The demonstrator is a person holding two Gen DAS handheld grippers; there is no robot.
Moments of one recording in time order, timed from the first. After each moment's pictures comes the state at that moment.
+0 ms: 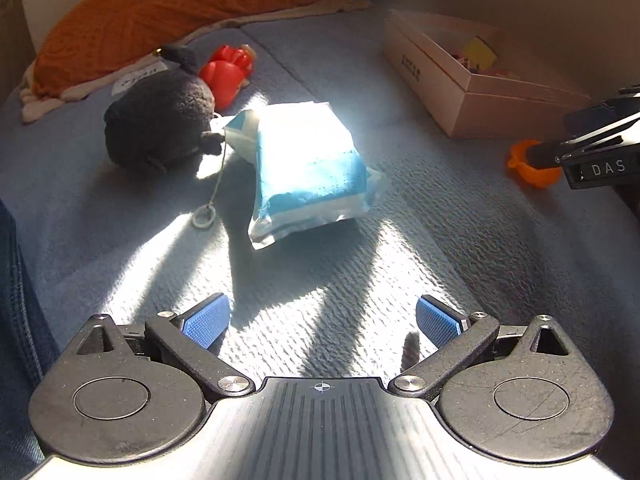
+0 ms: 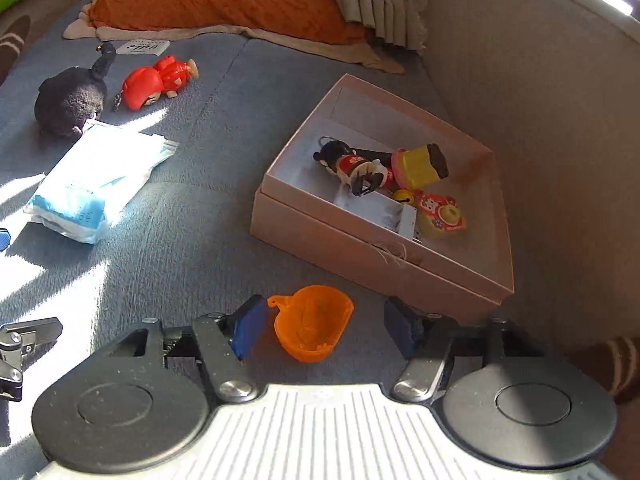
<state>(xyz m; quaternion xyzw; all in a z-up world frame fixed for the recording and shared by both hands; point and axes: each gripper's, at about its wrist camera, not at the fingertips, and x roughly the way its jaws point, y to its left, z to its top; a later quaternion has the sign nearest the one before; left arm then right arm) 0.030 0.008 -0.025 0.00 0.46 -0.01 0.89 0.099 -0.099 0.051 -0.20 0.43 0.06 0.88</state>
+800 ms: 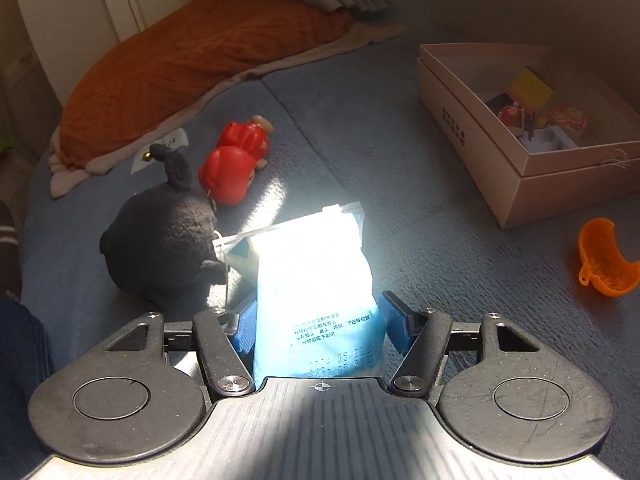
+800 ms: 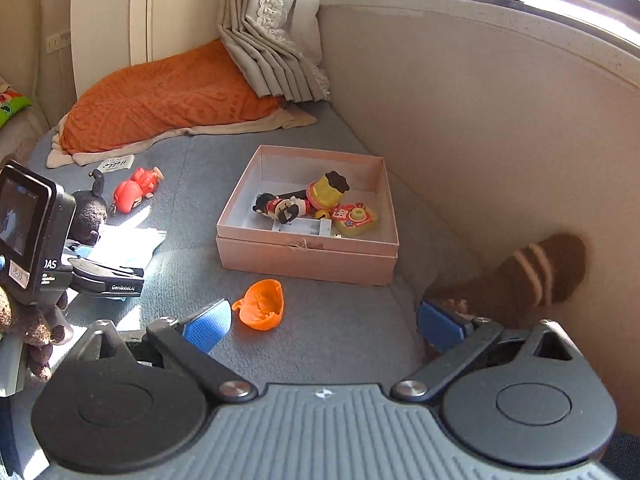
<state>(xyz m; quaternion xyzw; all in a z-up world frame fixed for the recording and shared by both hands) 0.110 -0.028 -0.007 0.07 0.43 0.07 0.90 0.003 -0.169 0.123 -0.05 0.36 0.01 0.93</state>
